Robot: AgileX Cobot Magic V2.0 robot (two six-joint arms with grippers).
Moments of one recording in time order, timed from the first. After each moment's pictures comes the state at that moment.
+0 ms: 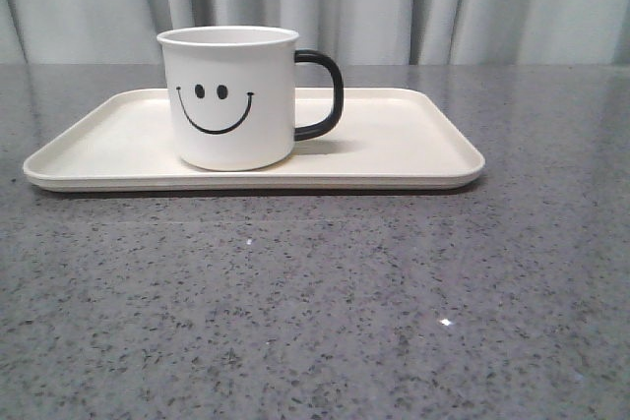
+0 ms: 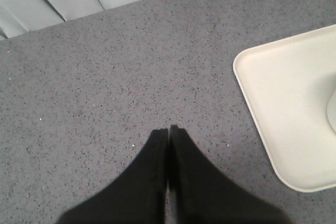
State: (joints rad) left arm -0.21 0.98 -1.27 0.19 1.01 -0.05; right arm -0.19 0.48 -0.73 0.44 0.67 -0.42
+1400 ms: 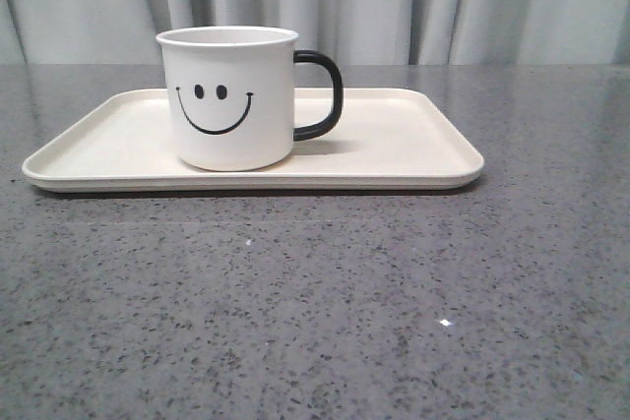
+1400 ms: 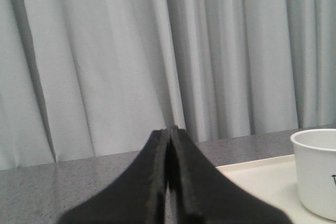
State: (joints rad) left arm -0.14 0.00 0.00 0.07 -0.21 -0.05; right arm -0.19 0.48 -0.73 0.44 0.67 -0.42
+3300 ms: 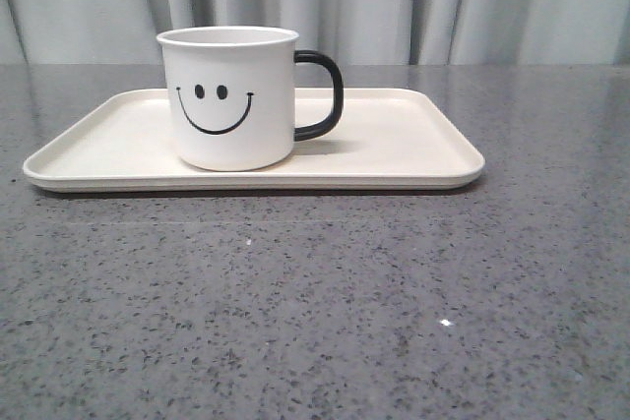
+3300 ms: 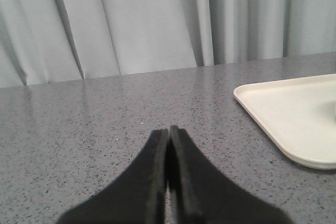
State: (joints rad) left arm -0.05 0.00 0.00 0.07 0.05 -0.05; right arm -0.19 0.48 -0.73 0.44 0.67 -0.42
